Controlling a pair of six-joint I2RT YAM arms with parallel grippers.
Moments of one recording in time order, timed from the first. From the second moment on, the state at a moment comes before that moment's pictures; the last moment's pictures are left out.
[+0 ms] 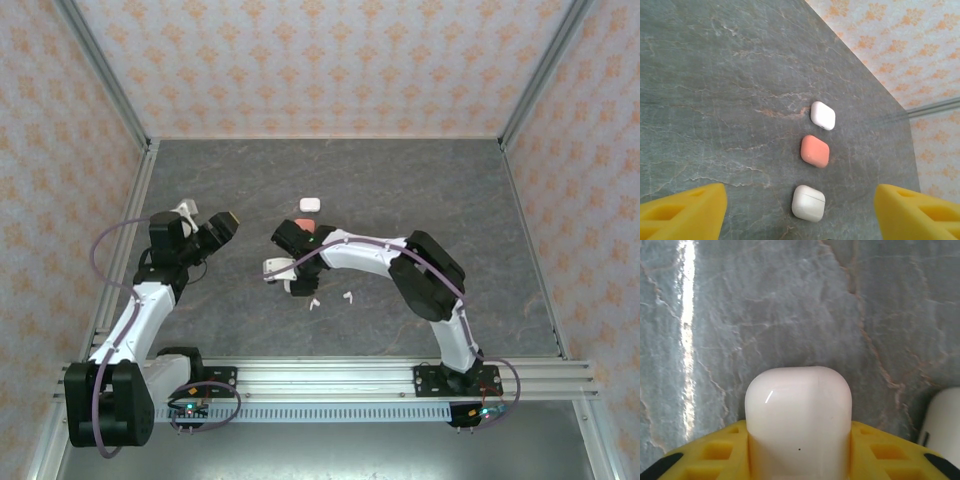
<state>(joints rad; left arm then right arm) 0.09 1.01 0.56 -0.10 0.44 -0.70 0.94 2.03 1.45 -0.67 -0.10 -0.70</state>
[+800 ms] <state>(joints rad) -0.15 1.04 0.78 -0.05 0.89 -0.64 0.85 1.44 1.21 -0.32 -0.06 -0.62</state>
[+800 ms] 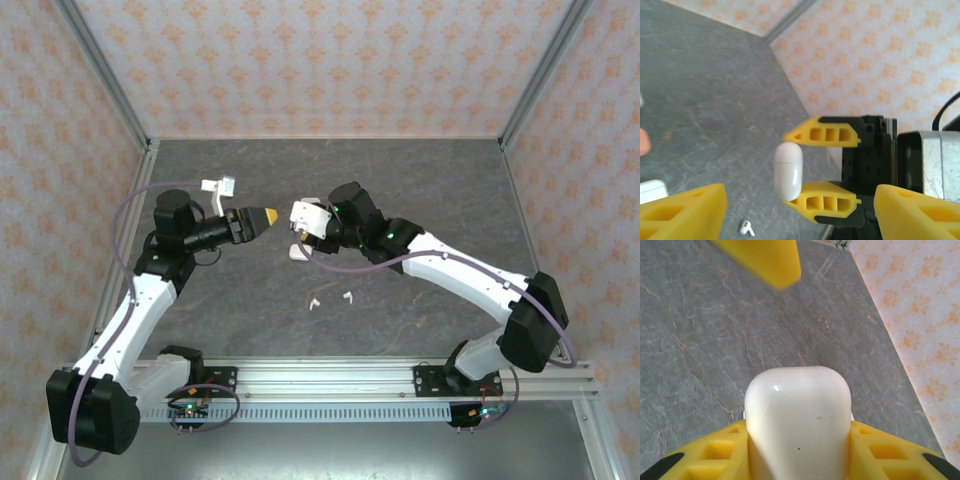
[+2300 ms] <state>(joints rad) -0.29 1.19 0.85 -0.10 0.91 -0.54 0.85 1.41 1.20 -0.32 -0.13 -0.54</state>
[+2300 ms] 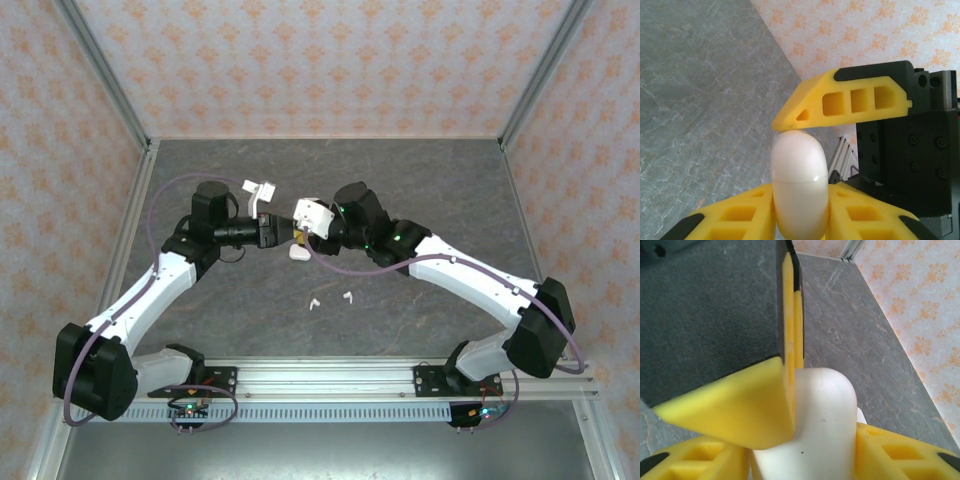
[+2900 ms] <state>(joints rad) -0.37 1.03 0.78 0.01 0.81 -0.38 0.61 1.12 0.95 -0.06 -0.44 -0.16</state>
